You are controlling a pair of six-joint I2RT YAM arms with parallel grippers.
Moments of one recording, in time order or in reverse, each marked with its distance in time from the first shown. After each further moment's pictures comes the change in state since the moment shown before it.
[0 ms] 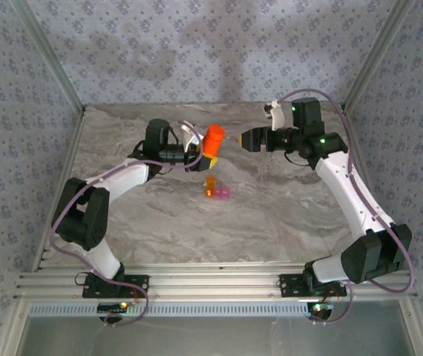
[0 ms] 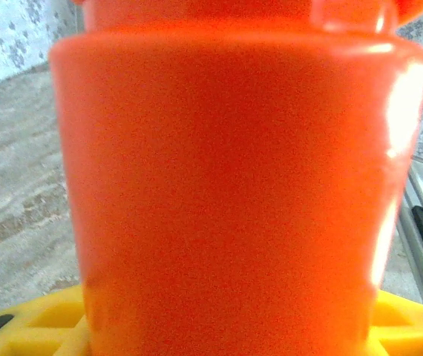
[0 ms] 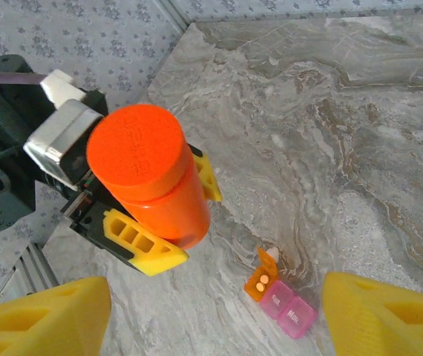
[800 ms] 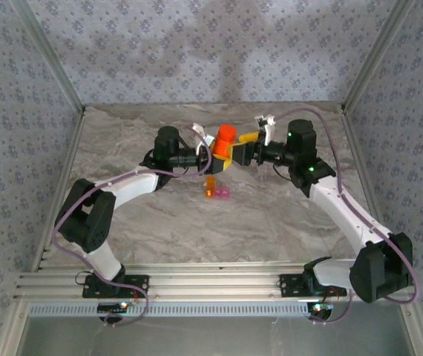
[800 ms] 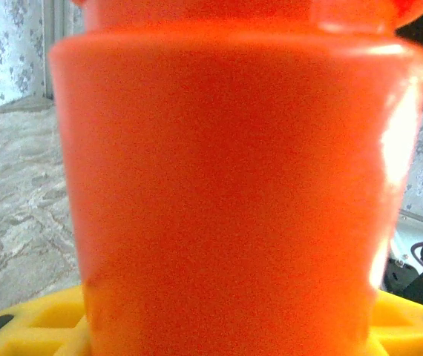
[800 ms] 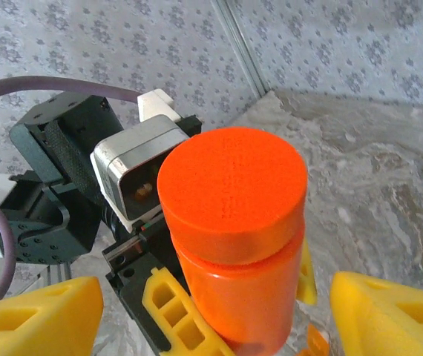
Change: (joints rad) left arm -0.116 0.000 -0.064 0.341 -0.066 -0.276; right arm 0.080 -0.132 -0.386 0.655 -0.086 0.107
